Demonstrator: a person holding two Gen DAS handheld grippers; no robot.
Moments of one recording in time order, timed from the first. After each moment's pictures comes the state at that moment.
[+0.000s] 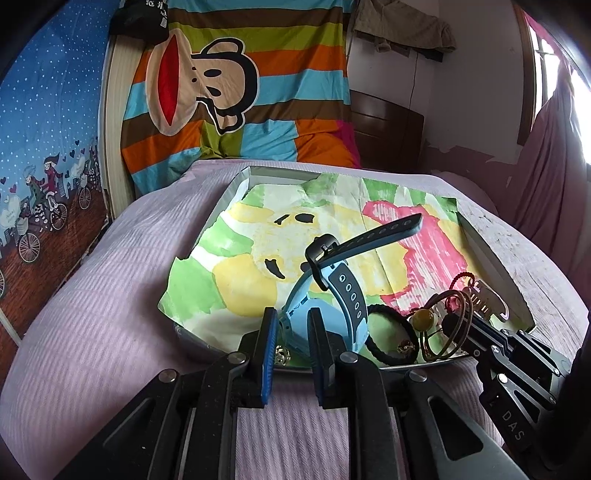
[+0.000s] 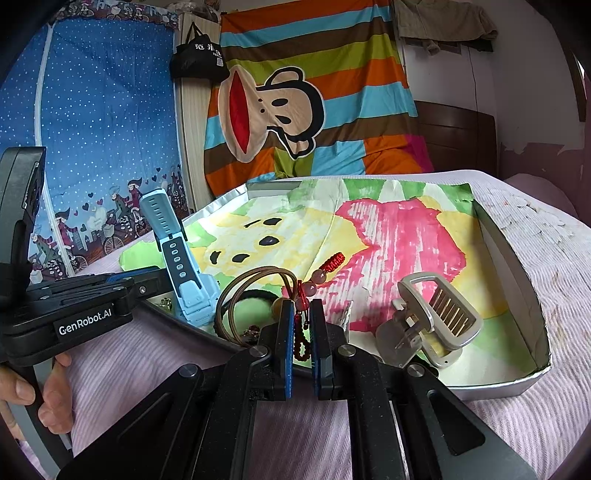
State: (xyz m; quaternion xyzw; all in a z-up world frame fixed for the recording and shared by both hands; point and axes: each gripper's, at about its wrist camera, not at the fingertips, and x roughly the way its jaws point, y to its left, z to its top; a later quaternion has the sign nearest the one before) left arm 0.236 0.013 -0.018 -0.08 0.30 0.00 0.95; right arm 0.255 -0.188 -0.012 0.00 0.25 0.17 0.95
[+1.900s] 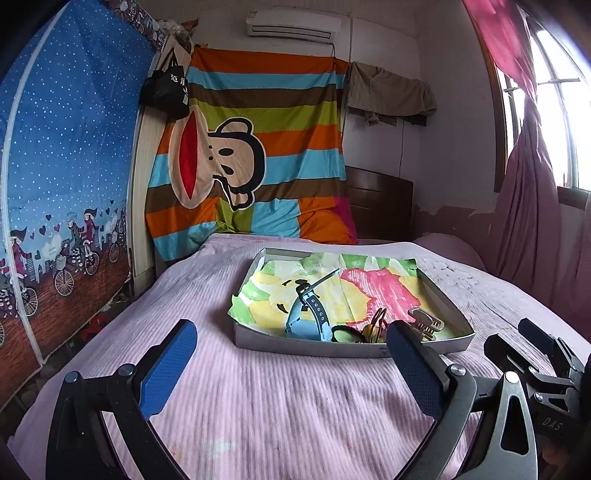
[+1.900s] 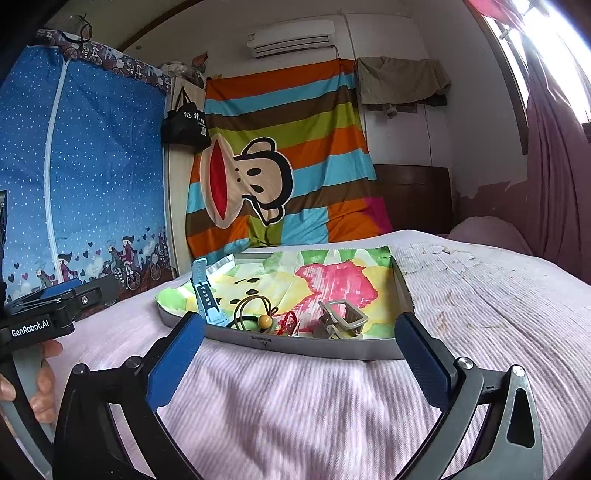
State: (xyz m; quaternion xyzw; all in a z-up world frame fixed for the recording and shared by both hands) left arm 0.096 0.011 0.029 -0.07 0.15 0.02 0.99; right arm 0.109 -0.247 0.039 0.02 0.12 0.11 0.99
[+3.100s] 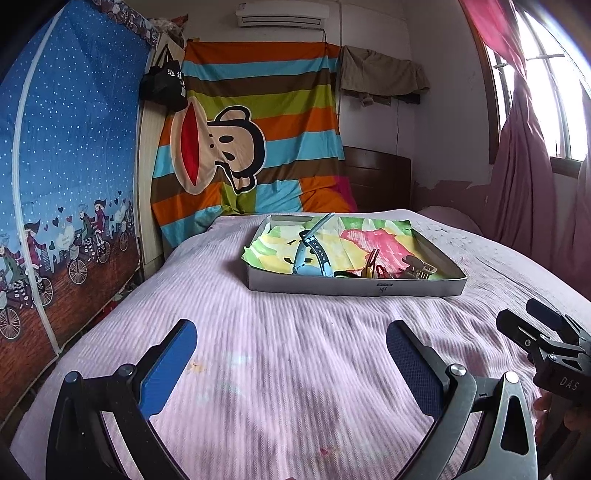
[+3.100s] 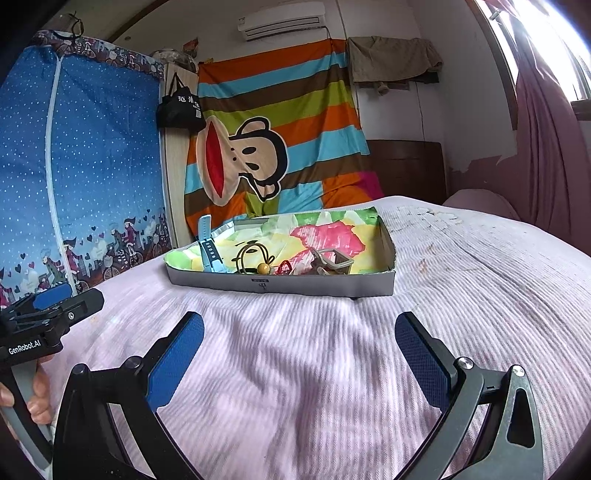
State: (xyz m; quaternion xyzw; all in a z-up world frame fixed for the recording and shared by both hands) left arm 0.043 0.002 0.001 -0.04 0.18 0.02 0.98; right arm 0.071 -0.266 0.014 0.03 0.17 0.10 0.98
